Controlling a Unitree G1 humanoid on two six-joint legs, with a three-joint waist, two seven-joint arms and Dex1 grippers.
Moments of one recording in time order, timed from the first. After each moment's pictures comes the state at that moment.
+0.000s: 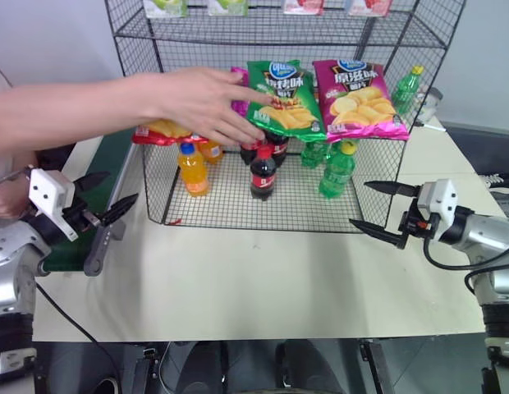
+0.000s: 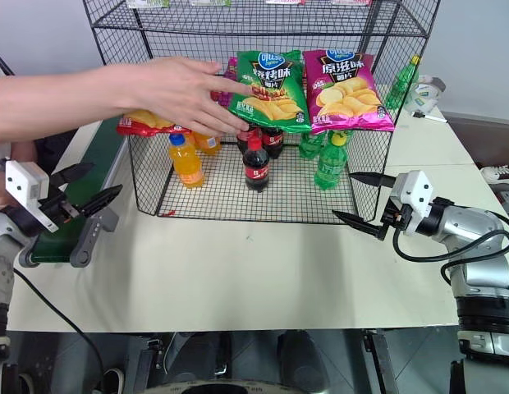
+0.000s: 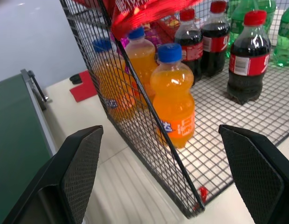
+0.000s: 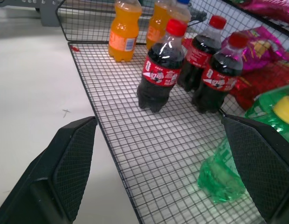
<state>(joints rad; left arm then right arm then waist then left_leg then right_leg) -0.18 0.76 0.38 0.19 -0.45 0.05 -0.95 -0.26 -0.76 -0.20 0.17 0.41 -0.10 1.21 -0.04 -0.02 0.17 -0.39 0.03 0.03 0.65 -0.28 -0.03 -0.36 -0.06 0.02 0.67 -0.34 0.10</state>
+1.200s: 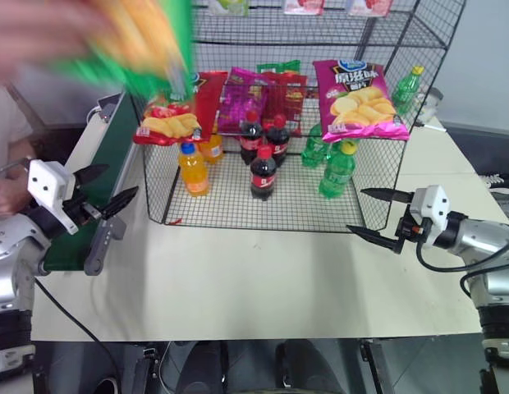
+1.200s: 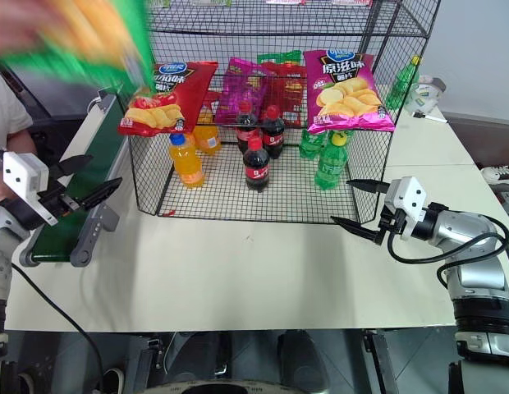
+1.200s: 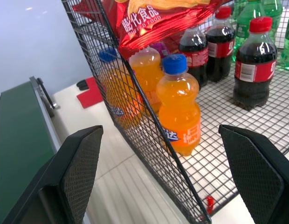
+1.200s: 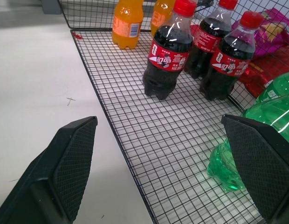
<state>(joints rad) -0.21 0.77 0.38 0.13 -0.45 0.13 -0.90 -0.26 -0.76 -0.18 0.20 0.38 -0.11 1.21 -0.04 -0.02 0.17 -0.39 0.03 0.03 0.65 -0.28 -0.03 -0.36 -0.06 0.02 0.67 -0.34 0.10</state>
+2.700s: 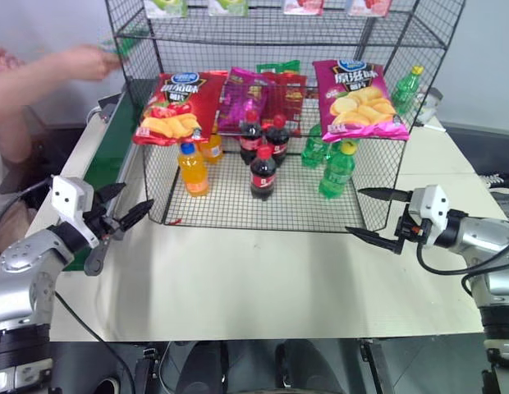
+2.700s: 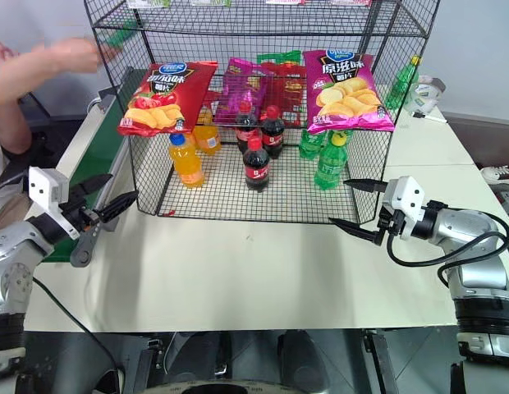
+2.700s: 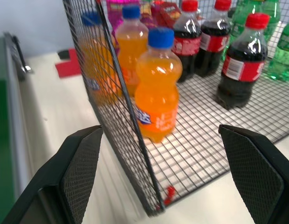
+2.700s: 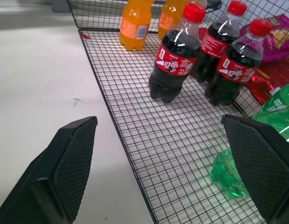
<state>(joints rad) -0.13 0.67 0.37 0.00 -0.51 0.35 -0.80 -0.25 -0.77 -0.18 0.16 0.38 -0.10 1.23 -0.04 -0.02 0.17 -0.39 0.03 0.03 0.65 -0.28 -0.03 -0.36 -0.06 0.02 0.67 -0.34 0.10</state>
